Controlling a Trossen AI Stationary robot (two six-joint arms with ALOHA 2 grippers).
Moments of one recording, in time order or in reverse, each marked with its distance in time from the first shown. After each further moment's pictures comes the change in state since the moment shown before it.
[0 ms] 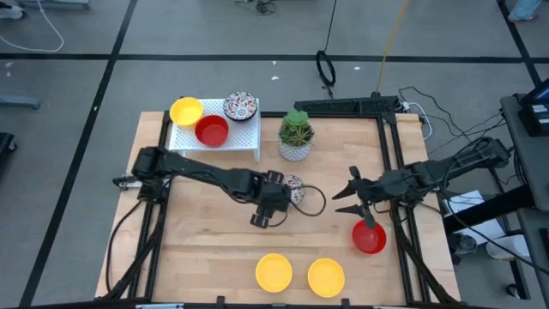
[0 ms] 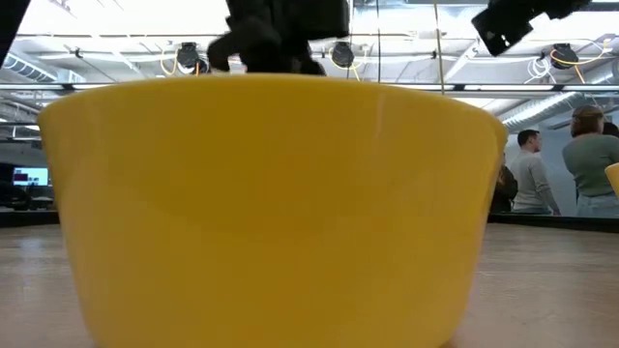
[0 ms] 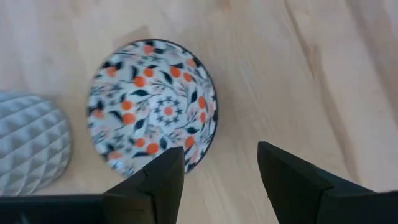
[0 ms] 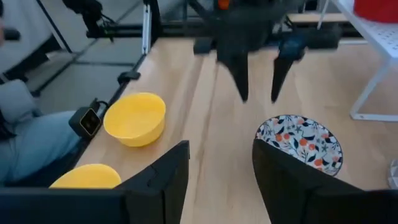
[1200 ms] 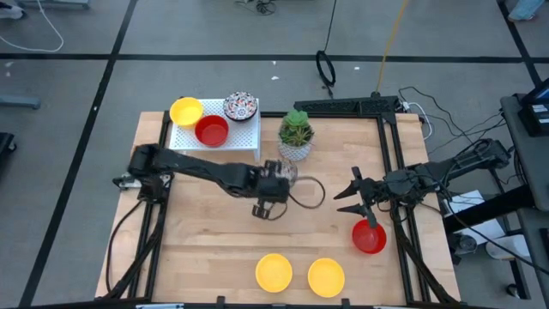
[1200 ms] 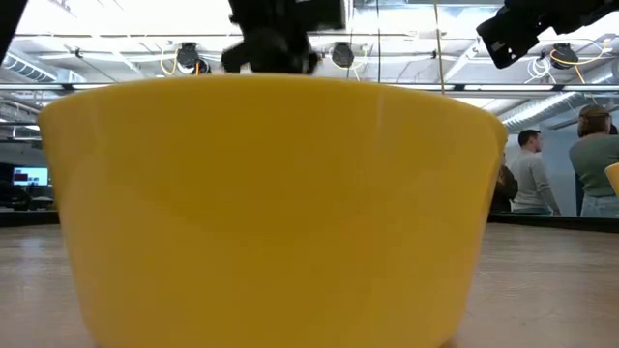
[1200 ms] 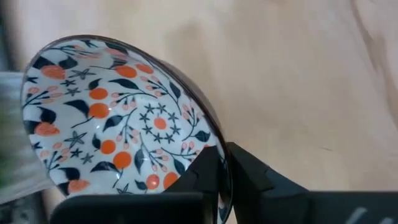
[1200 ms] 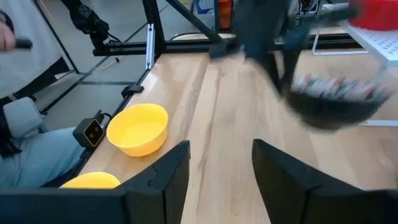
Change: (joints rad) left arm 0.019 -0.039 -0.001 0.012 -0.149 0.032; right arm 0.001 -0.097 -0.123 0.116 0.001 0.012
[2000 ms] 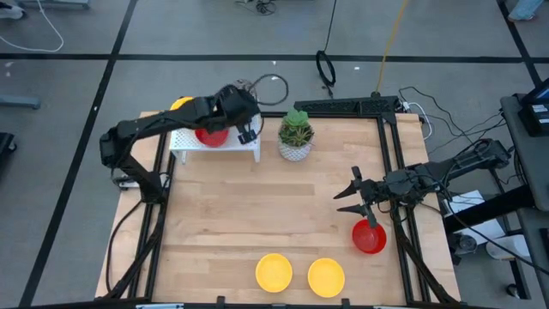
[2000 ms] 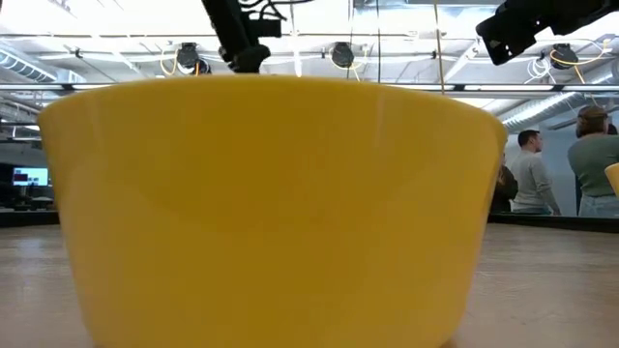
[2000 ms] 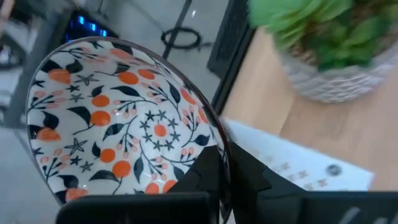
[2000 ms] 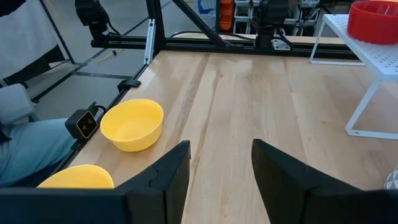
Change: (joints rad) left arm 0.489 -0.291 0.002 -0.069 -0.186 -0.068; right arm 0.000 0.001 0.000 -0.001 0.004 -0.076
